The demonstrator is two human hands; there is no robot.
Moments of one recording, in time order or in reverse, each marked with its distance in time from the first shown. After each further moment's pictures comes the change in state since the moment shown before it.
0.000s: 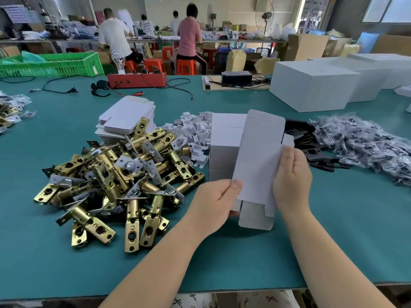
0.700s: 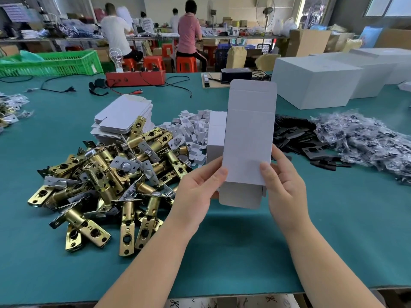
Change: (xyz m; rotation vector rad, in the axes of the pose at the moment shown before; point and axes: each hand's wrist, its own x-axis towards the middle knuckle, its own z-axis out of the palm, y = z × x) left_hand 0.002 0.009 -0.013 -0.490 0.063 0.003; right_hand -0.024 -0.002 -0.008 0.311 -0.353 -0.057
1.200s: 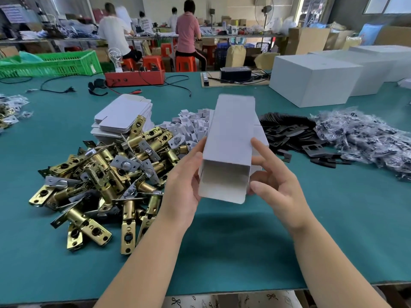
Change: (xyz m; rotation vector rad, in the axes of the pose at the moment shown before) left_hand 0.005 0.009 -0.011 -0.210 0.077 -0.030; right_hand -0.002 -0.008 -0.009 0.130 -0.314 -0.030
